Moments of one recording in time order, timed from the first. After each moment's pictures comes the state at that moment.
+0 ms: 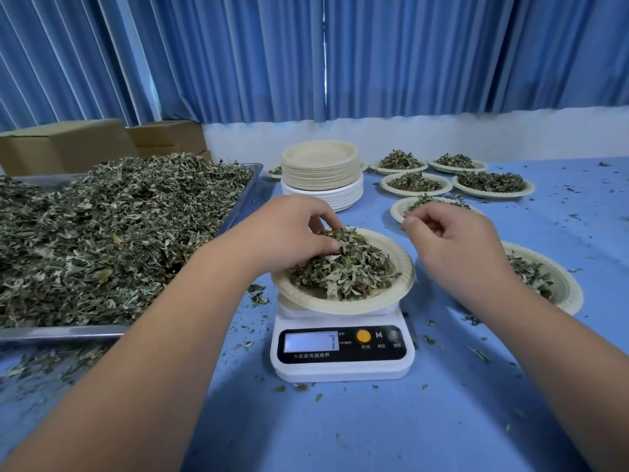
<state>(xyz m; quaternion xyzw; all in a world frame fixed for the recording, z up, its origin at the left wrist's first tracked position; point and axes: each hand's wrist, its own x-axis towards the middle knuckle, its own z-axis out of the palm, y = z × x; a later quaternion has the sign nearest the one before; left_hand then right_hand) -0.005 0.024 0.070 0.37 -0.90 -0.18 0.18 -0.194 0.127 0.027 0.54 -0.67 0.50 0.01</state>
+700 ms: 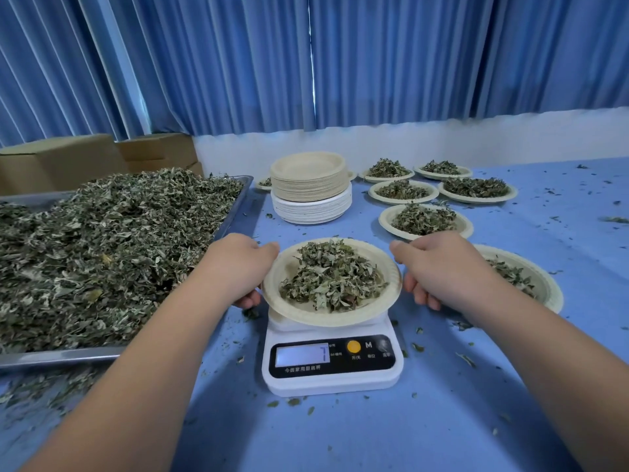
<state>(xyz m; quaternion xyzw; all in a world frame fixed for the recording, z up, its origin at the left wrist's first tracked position) 0.020 0.013 0.044 0.57 -0.72 -0.32 0.25 -0.198 0.133 0.030 0.46 -0.77 0.41 -0.17</state>
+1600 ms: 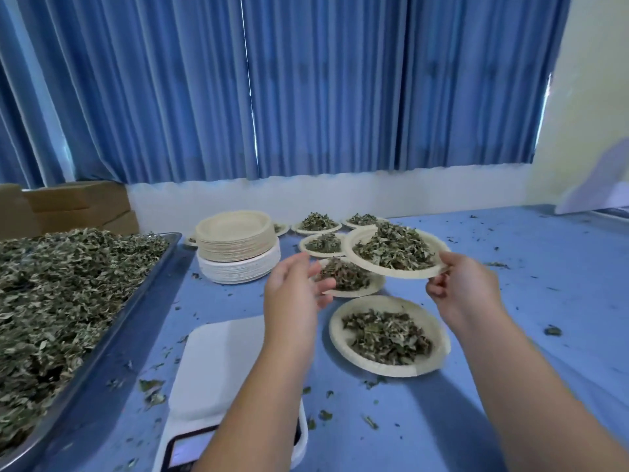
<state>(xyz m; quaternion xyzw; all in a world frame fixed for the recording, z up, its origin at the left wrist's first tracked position) -0.136 0.091 0.059 0.28 -0.44 -0.68 0.51 -0.317 0.161 0.054 0.04 -0.48 0.85 -0.21</state>
